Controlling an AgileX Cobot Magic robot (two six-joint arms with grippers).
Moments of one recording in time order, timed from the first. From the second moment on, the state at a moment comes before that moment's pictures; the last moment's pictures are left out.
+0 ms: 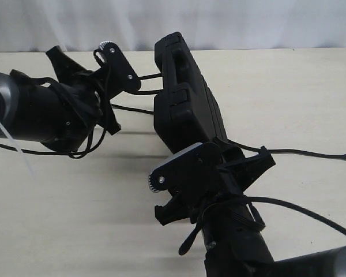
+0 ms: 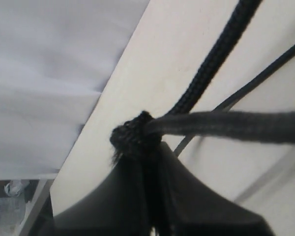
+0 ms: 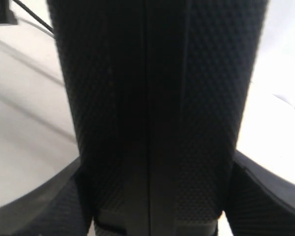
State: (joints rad) left arm -0.55 1.86 -0.93 1.74 0.73 -1.25; right arm 1.27 1.73 -0.61 -1.72 1.10 2.10
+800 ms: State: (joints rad) left arm -0.62 1.86 -1.00 1.74 0.50 -1.26; right arm 1.27 1.73 -0.61 -1.71 1.08 2.09
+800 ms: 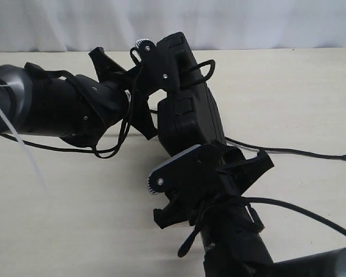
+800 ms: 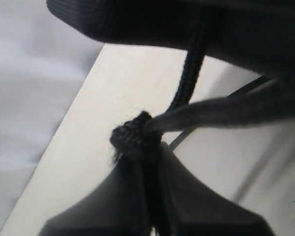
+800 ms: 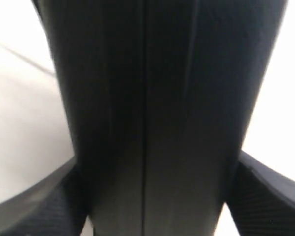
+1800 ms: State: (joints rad) left arm -0.62 1.86 -1.04 1.74 0.48 -1.32; right arm 1.39 1.12 -0.62 -1.38 1.05 1.64
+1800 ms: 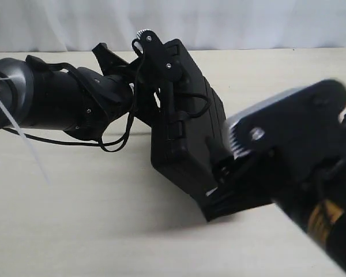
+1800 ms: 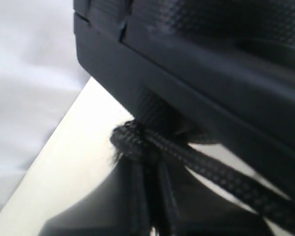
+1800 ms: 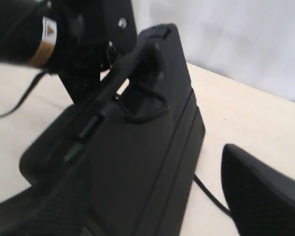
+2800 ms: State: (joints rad) left arm -0.62 1.86 -1.04 1.74 0.48 -1.32; right arm 0.54 1.40 -1.01 0.16 0.57 0.18
